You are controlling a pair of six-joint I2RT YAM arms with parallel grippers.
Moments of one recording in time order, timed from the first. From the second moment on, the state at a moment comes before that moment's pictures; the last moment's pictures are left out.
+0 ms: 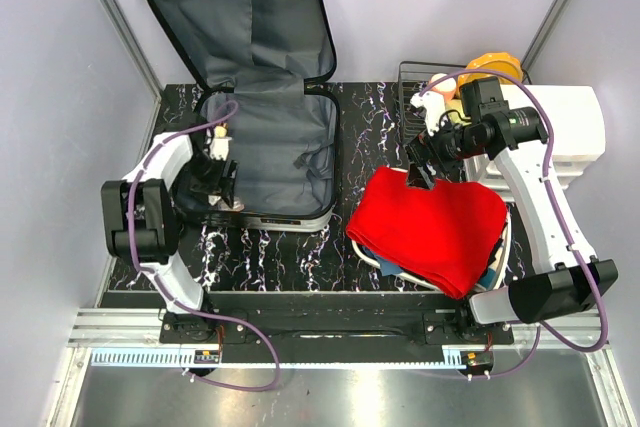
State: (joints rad) left arm 0.05 1.72 1.31 -1.03 0.20 0.21; right arm 0.20 1.40 1.62 -1.24 -0.49 -0.45
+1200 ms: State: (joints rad) left arm -0.01 1.70 1.27 -1.04 0.20 0.16; right arm 0.20 1.44 1.64 -1.22 -0.49 -0.43
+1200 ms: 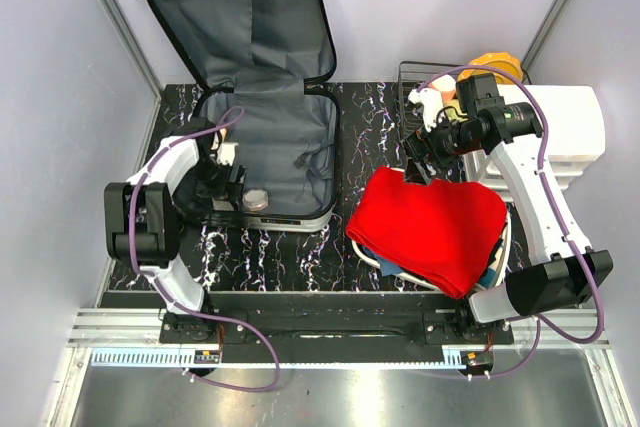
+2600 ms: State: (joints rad) left arm -0.07 1.71 1.23 -1.04 0.28 0.24; right arm 0.20 1.45 1.57 -1.18 -0.51 -0.47
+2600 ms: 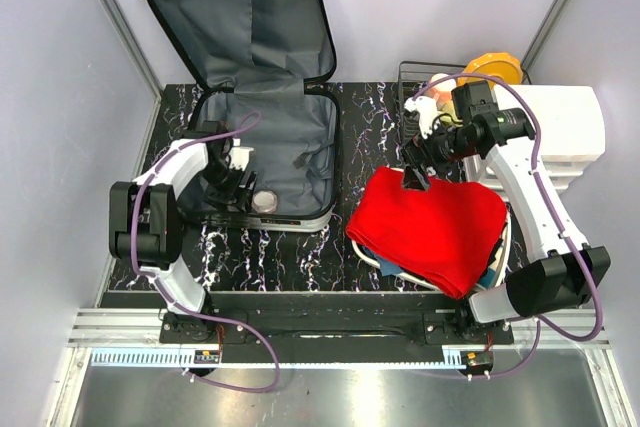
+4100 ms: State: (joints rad) left arm -0.21 1.81 1.38 -0.87 0.34 0.12; right arm 0.20 1.49 1.35 -0.91 -0.44 -0.51
